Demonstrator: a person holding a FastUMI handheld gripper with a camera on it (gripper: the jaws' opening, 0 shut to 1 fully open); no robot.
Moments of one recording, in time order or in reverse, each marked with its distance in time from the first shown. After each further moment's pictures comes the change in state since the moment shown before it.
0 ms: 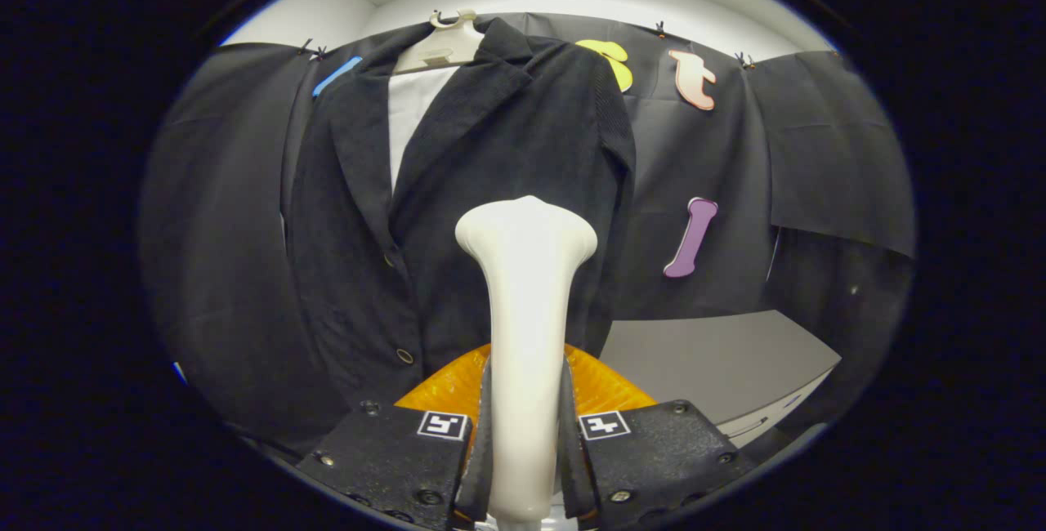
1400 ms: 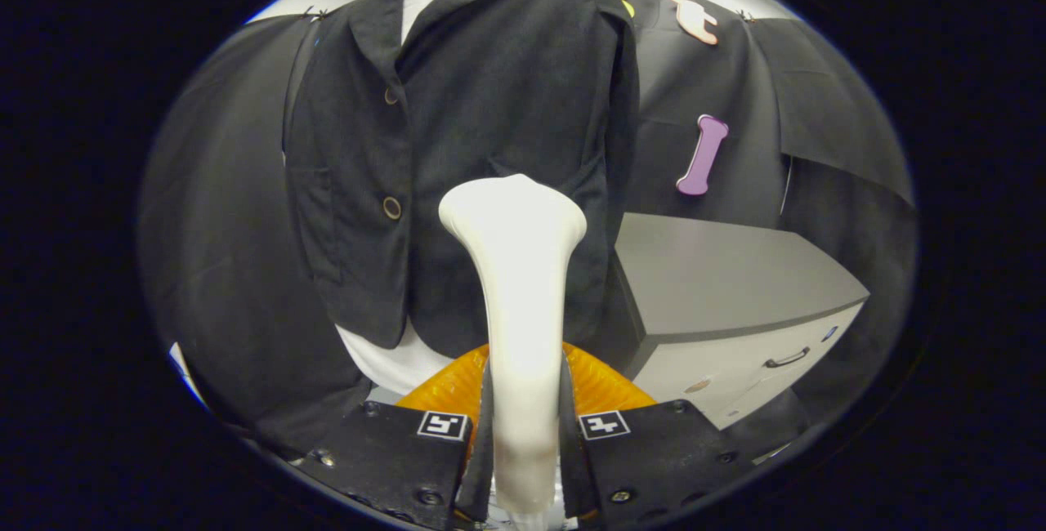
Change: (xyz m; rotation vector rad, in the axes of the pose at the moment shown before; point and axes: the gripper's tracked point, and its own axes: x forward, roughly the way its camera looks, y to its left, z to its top) arm 0.005 0.008 -0.151 0.011 0.228 0.026
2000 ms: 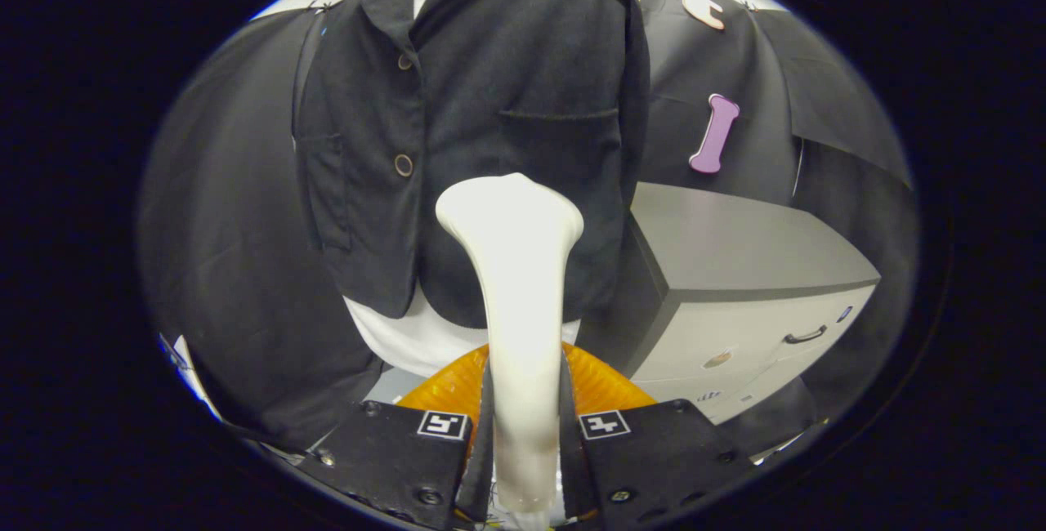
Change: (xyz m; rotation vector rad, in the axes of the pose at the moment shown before) arm 0.006 0.006 -0.015 0.004 0.031 0.035
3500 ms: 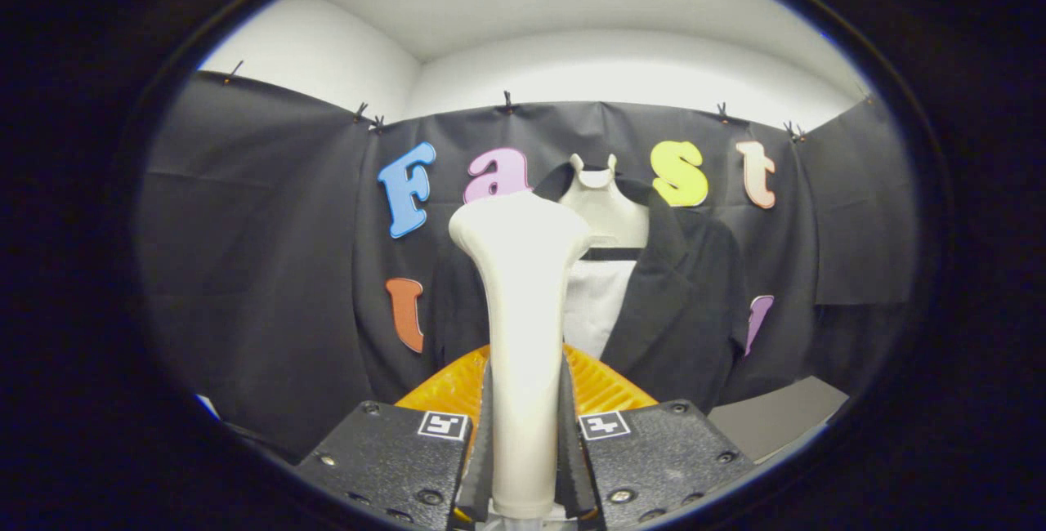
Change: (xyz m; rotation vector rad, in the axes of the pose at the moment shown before) arm -0.151 0.195 0.340 -0.053 -0.559 0.095
